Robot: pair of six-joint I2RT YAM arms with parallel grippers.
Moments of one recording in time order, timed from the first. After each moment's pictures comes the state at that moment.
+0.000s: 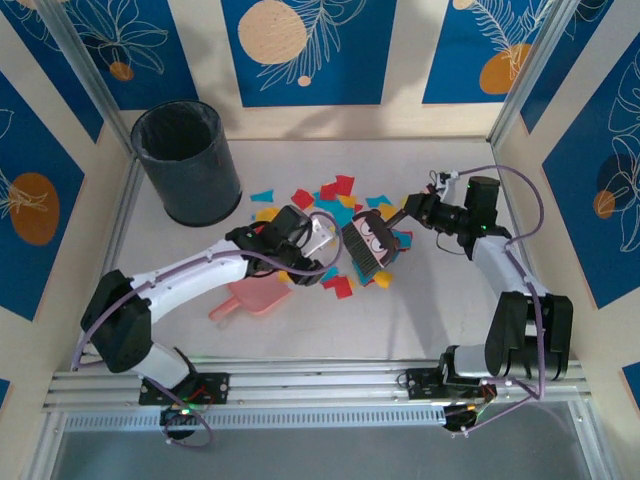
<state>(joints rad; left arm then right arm) -0.82 1.51 1.13 -0.62 0.05 0.07 -0.12 1.34 0.84 -0.09 -0.86 0.55</state>
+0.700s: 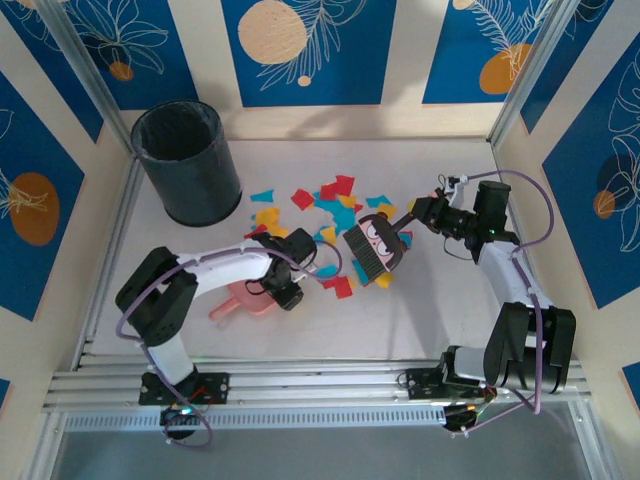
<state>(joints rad) -0.80 1.74 1.09 -0.85 -0.03 0.01 -0.16 1.29 0.82 -0.15 -0.89 0.53</state>
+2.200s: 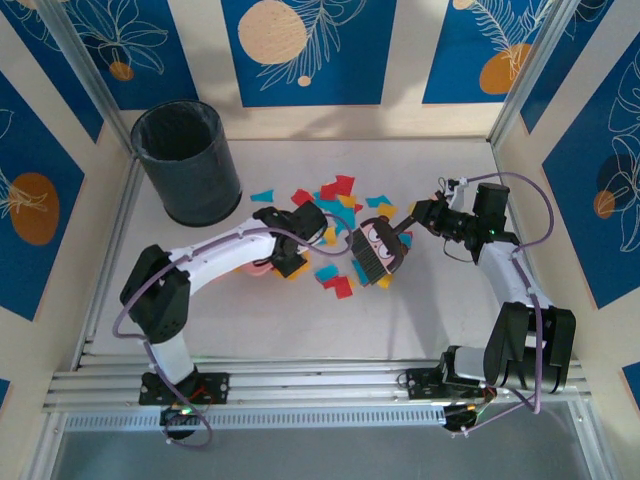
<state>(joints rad) -0.80 1.76 1.39 -0.99 -0.31 0.13 -0.16 1.29 0.82 -0.19 -0.86 0.51</state>
